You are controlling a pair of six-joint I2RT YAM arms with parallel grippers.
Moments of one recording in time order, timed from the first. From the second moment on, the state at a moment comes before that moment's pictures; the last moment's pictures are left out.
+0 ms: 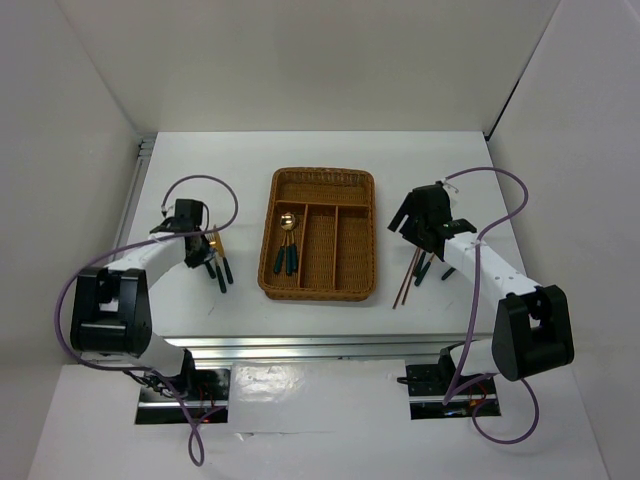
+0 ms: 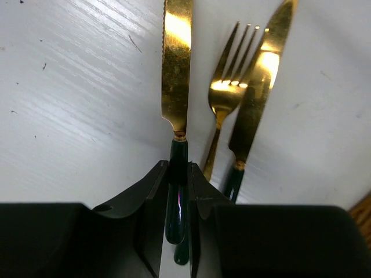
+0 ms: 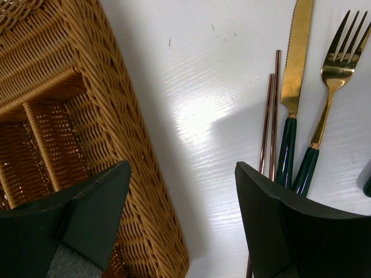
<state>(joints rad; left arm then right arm) -0.02 1.53 0.83 -0.39 -0.22 -0.61 0.24 1.35 0.88 -0.34 0.20 0.72</state>
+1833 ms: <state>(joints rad) -0.65 1.83 1.24 -0.30 -0.02 -0.69 0.10 1.28 0.73 -0.35 0.27 0.75</state>
